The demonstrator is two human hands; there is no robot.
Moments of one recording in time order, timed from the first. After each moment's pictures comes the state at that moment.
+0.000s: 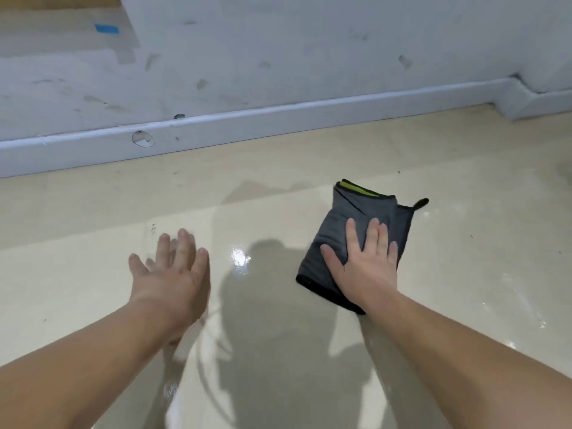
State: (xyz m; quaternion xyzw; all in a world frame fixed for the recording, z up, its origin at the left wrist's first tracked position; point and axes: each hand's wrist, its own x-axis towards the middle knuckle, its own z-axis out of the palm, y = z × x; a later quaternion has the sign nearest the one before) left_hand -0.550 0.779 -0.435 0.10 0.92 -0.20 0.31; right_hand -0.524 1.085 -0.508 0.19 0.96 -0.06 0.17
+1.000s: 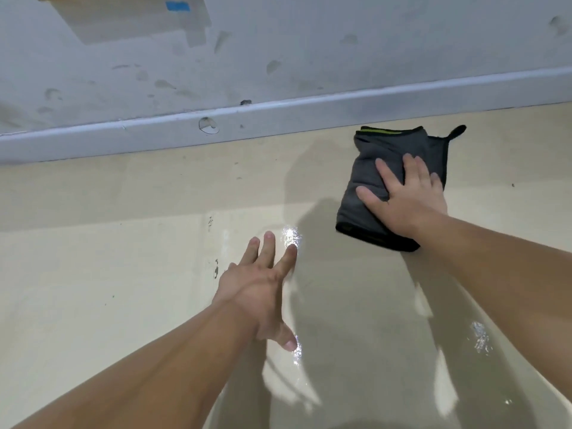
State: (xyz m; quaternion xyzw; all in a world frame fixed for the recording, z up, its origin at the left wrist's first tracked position) left_hand -0.566 0.810 -0.462 0.12 0.94 -0.04 0.33; right_hand -0.695 1.082 -0.512 0.04 0.99 -0.06 0.15
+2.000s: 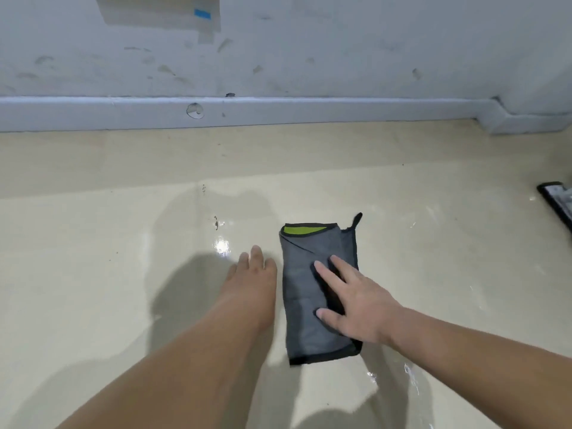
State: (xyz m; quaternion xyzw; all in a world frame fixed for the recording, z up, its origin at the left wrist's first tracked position) left_hand -0.448 0.772 -0.455 0.17 0.94 0.02 0.31; right_hand -0.402 0.987 -0.424 -0.04 0.93 -0.03 0.36
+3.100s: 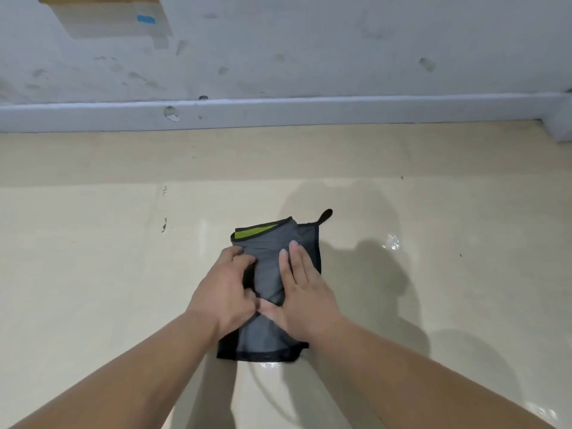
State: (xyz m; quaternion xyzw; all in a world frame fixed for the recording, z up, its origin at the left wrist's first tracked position) left_hand -0.455 0.900 -0.449 -0.04 0.94 0.25 0.21; right_hand -0.458 1.071 -0.495 -0.16 0.95 -0.12 0.25
